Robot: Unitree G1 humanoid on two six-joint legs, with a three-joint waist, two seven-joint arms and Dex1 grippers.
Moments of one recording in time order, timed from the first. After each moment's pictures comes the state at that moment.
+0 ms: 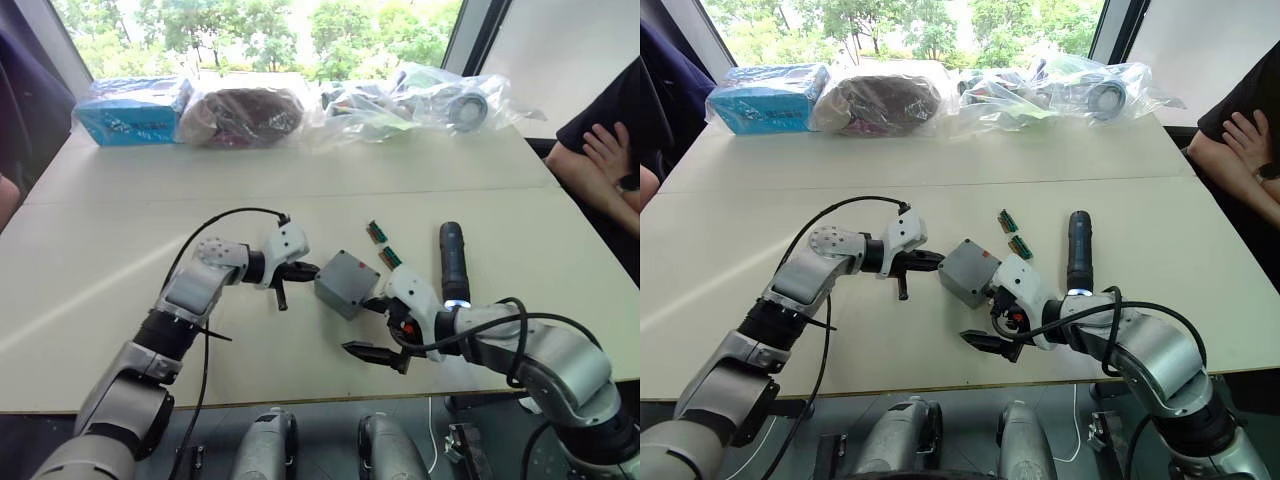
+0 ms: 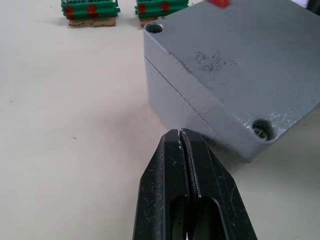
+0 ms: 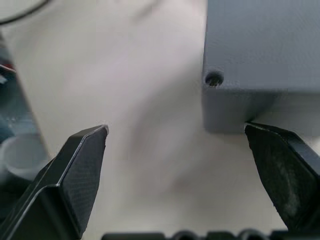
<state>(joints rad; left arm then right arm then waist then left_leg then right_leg) -0.67 0.49 -0.32 0.22 -0.14 0.36 -1.08 -0.27 -0.67 0.10 -0.73 0.64 1.18 0.60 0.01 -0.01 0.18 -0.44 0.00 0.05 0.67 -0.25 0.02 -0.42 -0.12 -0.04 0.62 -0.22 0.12</state>
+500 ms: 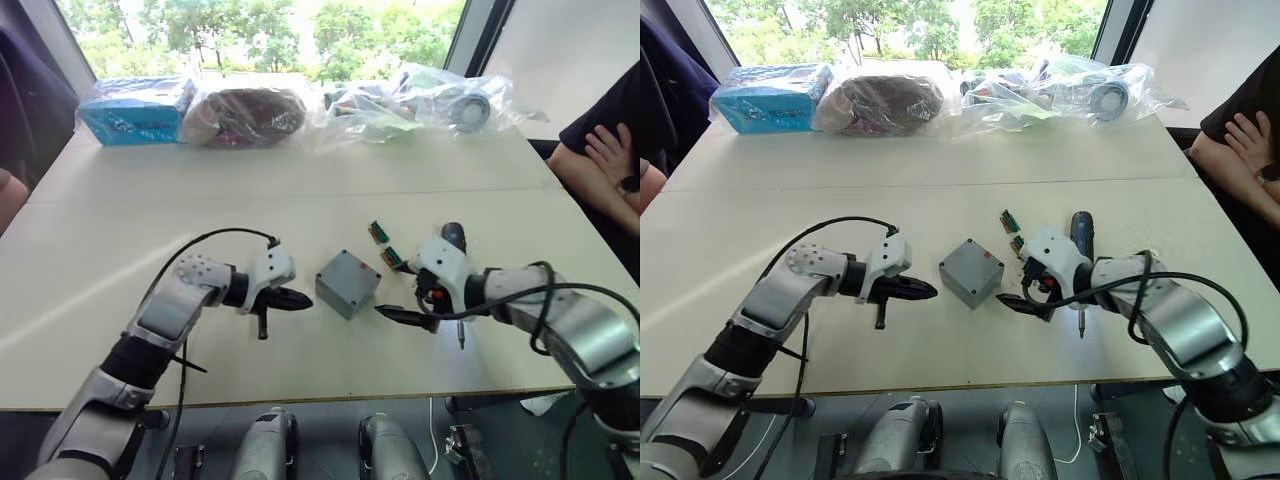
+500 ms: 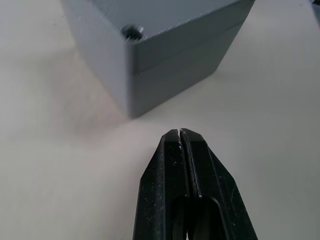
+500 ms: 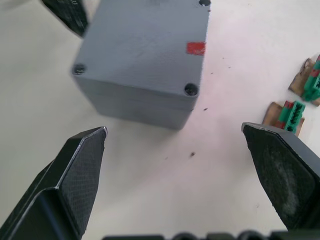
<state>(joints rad) -0.52 0.56 -0.32 -0.02 -0.20 0.51 -1.16 -0.39 -0.85 0.21 -0.44 0.40 0.84 0.75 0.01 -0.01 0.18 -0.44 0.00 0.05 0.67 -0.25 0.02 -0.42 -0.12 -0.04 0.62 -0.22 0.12</state>
